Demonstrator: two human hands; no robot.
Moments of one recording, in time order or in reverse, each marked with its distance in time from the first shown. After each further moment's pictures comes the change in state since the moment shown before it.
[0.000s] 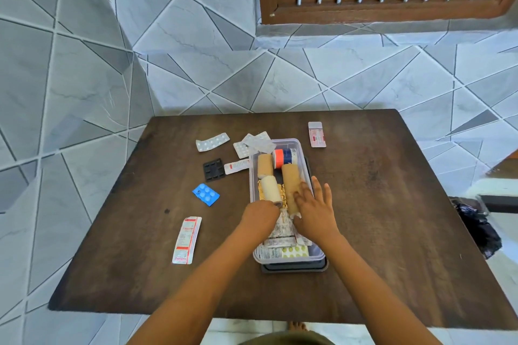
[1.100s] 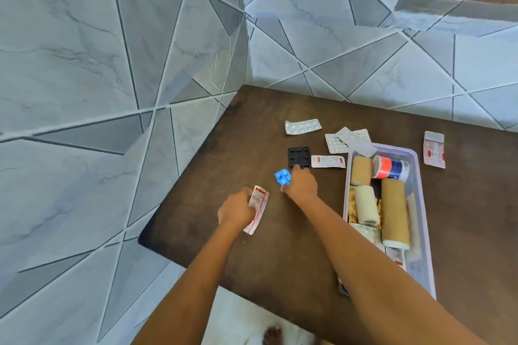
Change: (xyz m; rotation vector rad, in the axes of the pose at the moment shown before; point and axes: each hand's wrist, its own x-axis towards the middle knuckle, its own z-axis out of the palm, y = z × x) left_hand -0.080 -0.170 0.081 -0.822 0.029 -0.815; right_hand 0.131 -0.198 0.006 0.391 -0.271 0.018
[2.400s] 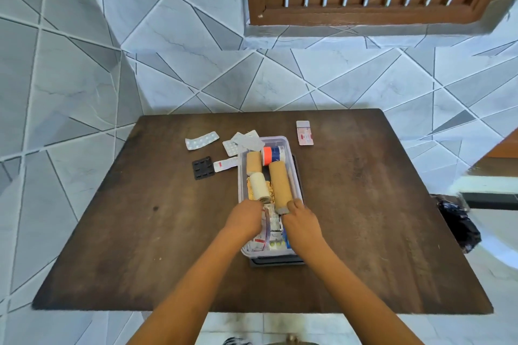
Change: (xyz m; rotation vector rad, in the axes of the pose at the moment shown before) left_hand -0.095 0.164 0.073 0.449 -0.167 0.620; right_hand -0.178 0.166 -0.047 -0.378 0.242 -0.026
